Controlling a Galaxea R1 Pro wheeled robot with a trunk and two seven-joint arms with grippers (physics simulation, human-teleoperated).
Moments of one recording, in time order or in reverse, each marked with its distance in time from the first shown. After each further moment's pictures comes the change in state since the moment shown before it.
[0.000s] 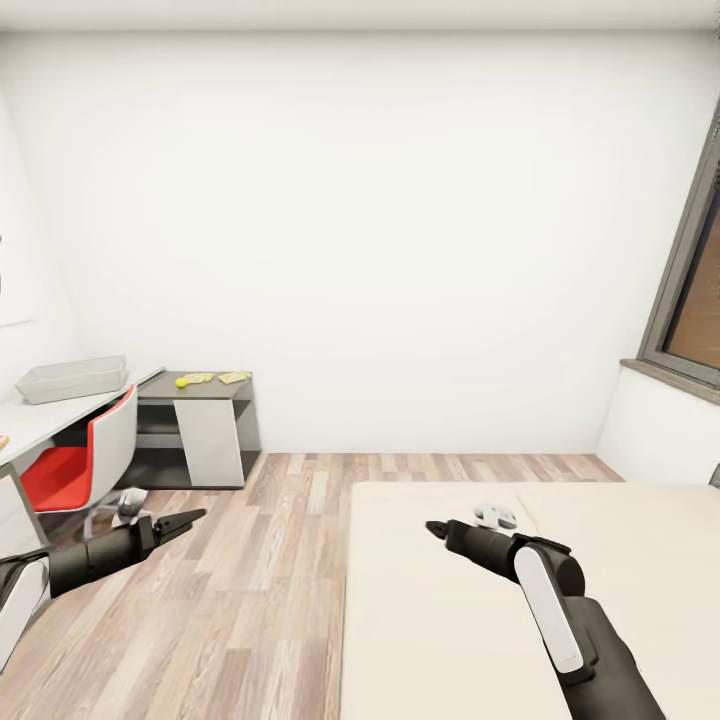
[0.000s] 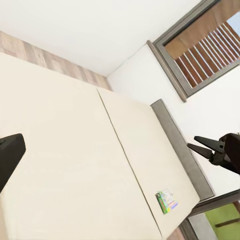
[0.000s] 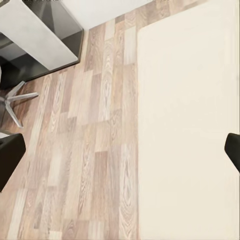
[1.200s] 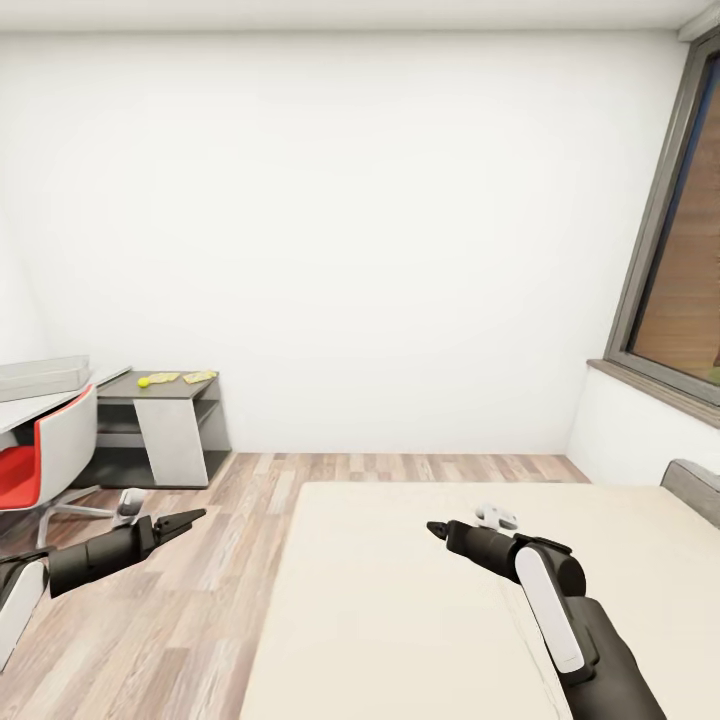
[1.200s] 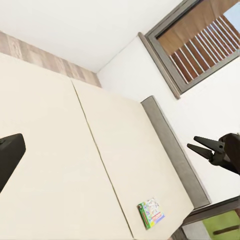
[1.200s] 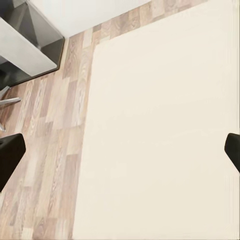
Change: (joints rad) left arm 0.000 0.000 0.000 0.000 0.001 0.000 0.000; right arm 0.000 -0.003 -0.002 0.003 -0.001 0.000 0.001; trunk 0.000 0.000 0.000
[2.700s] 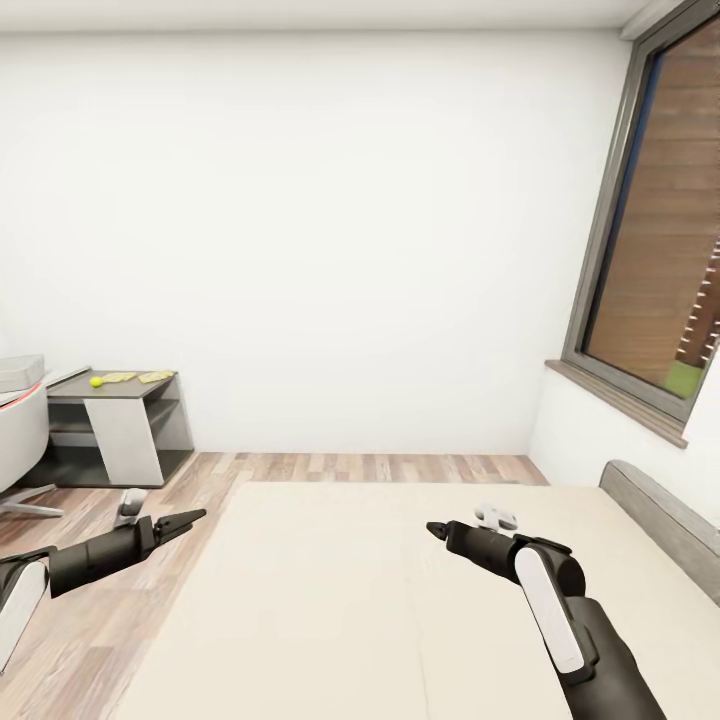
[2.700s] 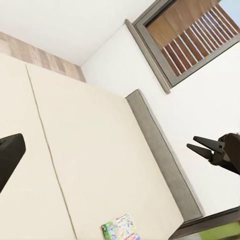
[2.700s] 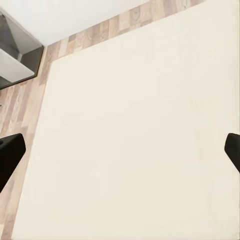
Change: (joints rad) left arm 0.000 0.000 -0.002 0.000 0.000 0.000 0.000; right arm 0.000 0.000 0.002 0.003 -0.001 0.000 0.000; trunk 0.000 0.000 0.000
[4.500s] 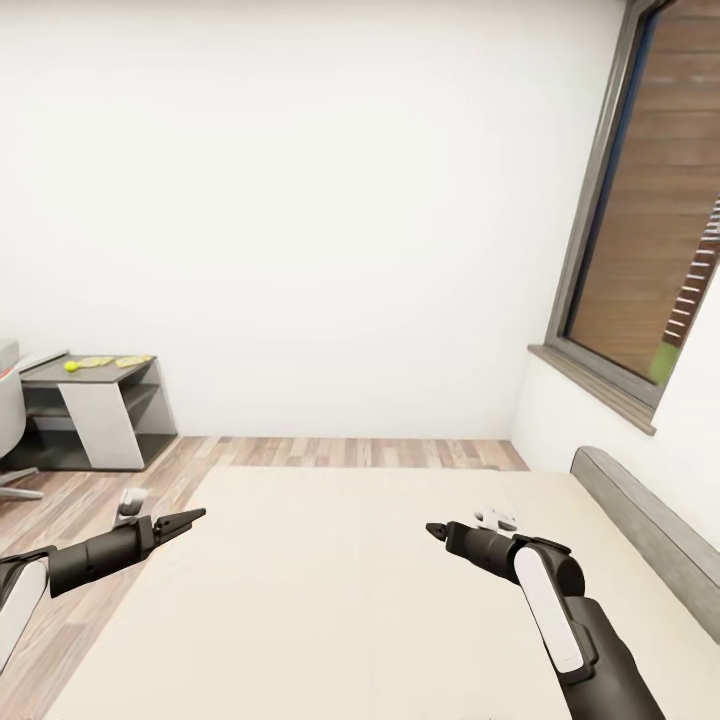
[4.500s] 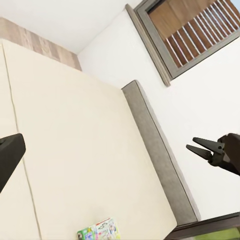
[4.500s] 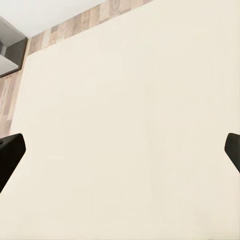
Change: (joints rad) left arm 0.000 0.000 0.002 -0.001 0.000 0.000 0.000; right arm -0.001 0.003 -0.003 0.003 -0.004 0.009 -0.005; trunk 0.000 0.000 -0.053
